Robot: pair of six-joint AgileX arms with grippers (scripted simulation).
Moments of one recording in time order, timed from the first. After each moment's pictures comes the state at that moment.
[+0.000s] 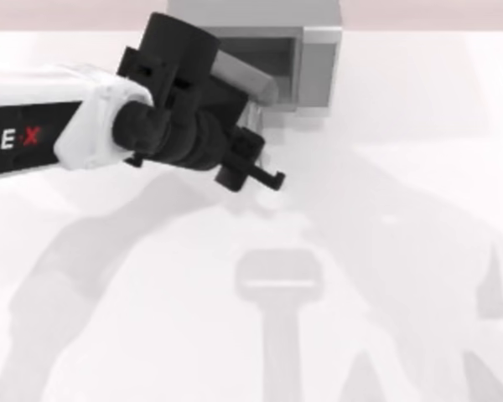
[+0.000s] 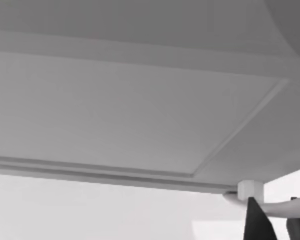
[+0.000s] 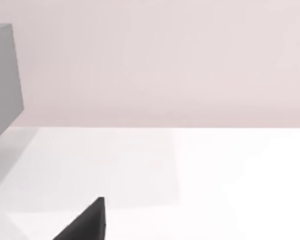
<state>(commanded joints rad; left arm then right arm) -0.53 1.83 1.18 -0.23 0.14 0.13 0.00 0.00 0.00 0.00 0.00 0.00</state>
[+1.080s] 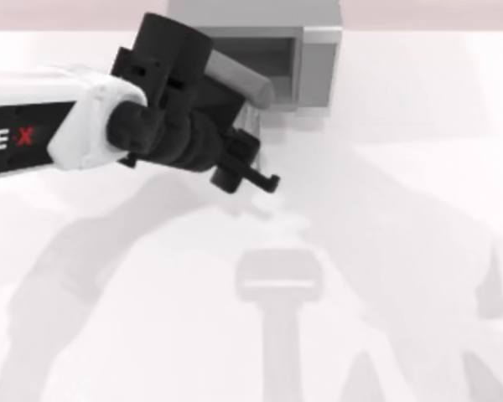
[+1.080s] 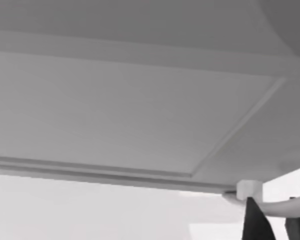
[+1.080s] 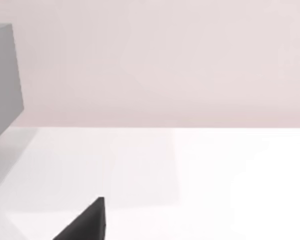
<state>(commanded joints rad) -0.52 1.81 1.17 -0.23 0.17 0.15 0.00 0.00 0.00 0.00 0.00 0.00</state>
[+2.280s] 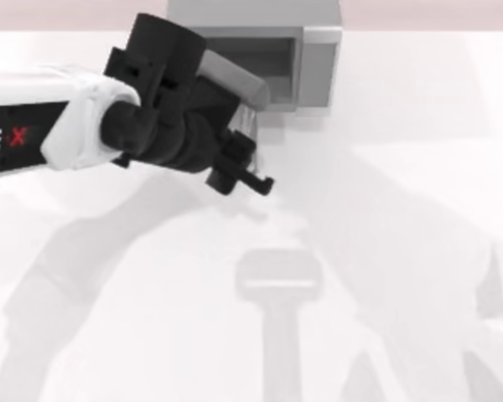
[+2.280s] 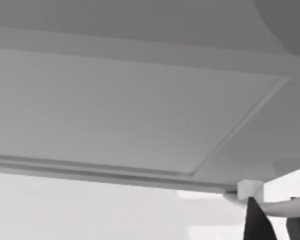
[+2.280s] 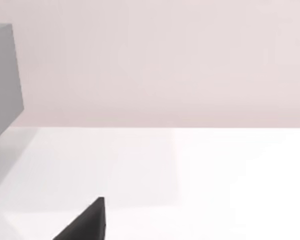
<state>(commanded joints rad) -0.51 1.81 1.16 -0.23 0.19 0.18 0.00 0.00 0.00 0.00 0.00 0.00</state>
